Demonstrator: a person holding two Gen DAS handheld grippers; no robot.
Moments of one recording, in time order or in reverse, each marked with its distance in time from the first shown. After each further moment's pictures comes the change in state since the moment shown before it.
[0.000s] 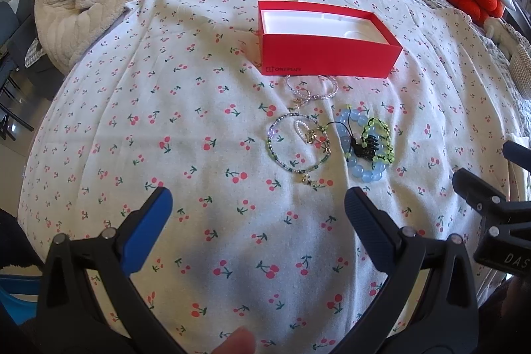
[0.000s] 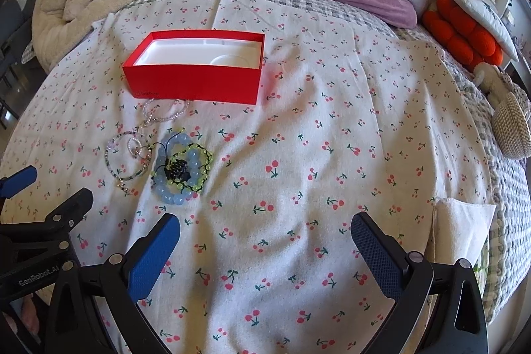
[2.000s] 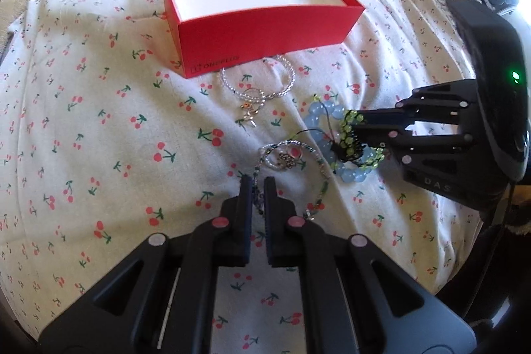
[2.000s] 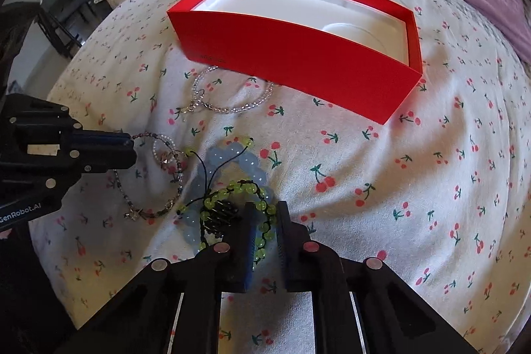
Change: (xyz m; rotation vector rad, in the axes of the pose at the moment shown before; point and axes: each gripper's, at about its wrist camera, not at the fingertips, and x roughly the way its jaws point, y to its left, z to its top) left arm 0.062 -0.003 0.042 0.290 0.189 -0.336; right arm 0.104 0.053 0.047 -0.287 0.138 0.357
